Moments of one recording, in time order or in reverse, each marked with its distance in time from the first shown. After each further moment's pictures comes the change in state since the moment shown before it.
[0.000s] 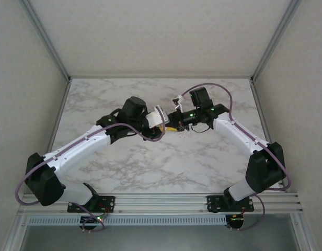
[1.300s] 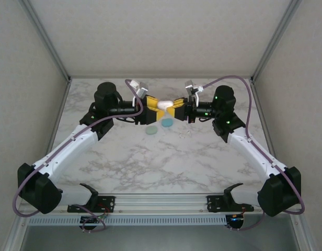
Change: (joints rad) left arm 0.210 -0.082 -0.036 0.553 0.694 -0.768; right arm -0.063 -0.260 -0.197 0.817 -0.125 -0.148
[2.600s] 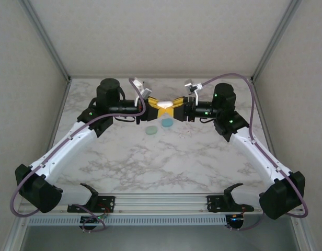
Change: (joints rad) left arm -0.033 0.006 0.117 -0.280 -0.117 0.240; right arm 0.019 -0.025 0.082 -0.262 0.102 -0.013
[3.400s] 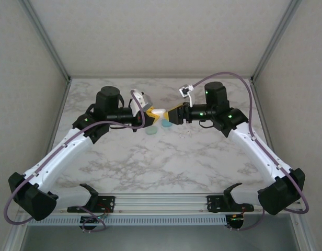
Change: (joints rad) left arm -0.018 -0.085 -0.058 -0.174 -0.214 0.319; right arm 0.054 0.051 0.127 -0.424 0.171 -0.104
